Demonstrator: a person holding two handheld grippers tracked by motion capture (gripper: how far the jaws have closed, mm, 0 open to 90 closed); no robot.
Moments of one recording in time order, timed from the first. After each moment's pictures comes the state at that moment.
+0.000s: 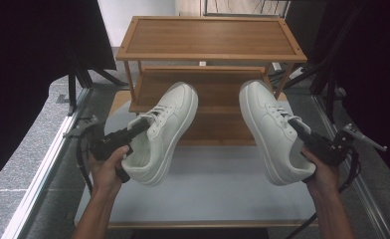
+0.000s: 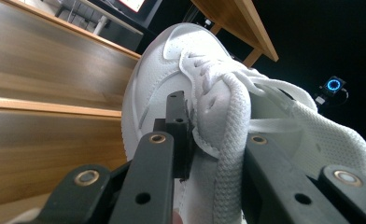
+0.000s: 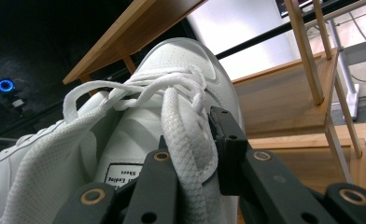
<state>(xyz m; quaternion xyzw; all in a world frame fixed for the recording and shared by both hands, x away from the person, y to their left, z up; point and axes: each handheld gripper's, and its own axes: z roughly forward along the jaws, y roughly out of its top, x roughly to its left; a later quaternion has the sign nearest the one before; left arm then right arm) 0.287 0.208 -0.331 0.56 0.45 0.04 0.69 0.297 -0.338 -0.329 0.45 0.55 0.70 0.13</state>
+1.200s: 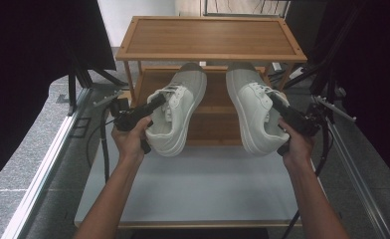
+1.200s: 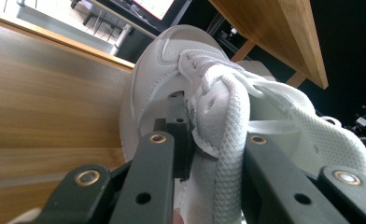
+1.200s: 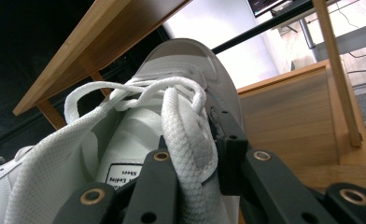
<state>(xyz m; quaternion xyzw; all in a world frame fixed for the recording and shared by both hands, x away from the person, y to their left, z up) 0.354 0.167 -0.317 0.55 0.49 0.07 0.67 0.356 -0.287 -0.308 0.50 0.53 0.67 0.14</state>
